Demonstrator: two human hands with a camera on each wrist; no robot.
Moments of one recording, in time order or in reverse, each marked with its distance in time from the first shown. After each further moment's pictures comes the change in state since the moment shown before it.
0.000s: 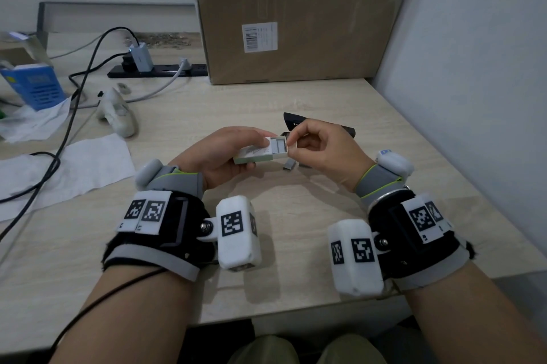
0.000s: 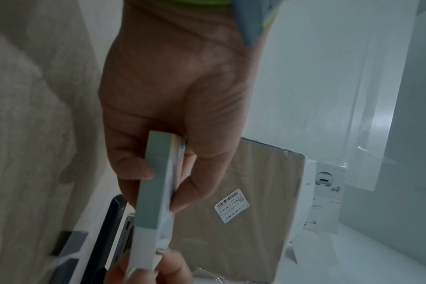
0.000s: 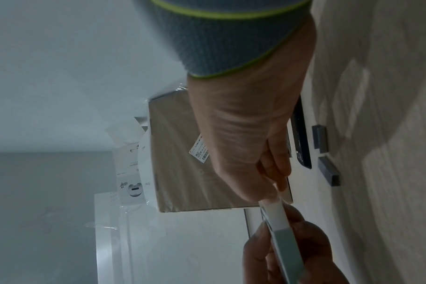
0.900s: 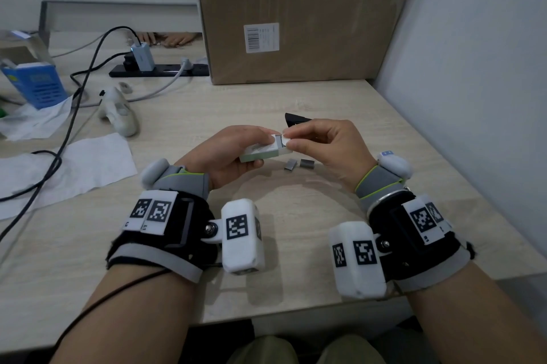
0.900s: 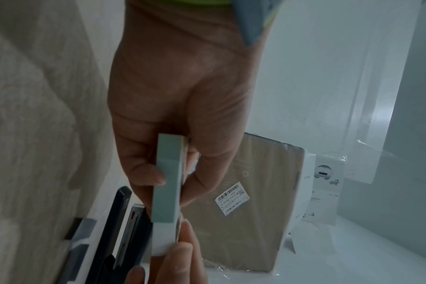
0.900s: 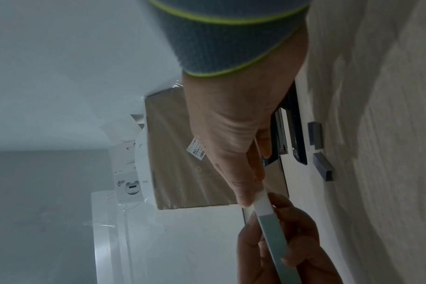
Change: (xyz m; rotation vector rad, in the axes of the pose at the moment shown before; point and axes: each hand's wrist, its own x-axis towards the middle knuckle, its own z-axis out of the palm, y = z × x) left_hand 0.004 -0.003 0.003 -0.028 0.033 0.053; right_hand -0.001 -0.004 -0.001 0.117 0.110 -0.029
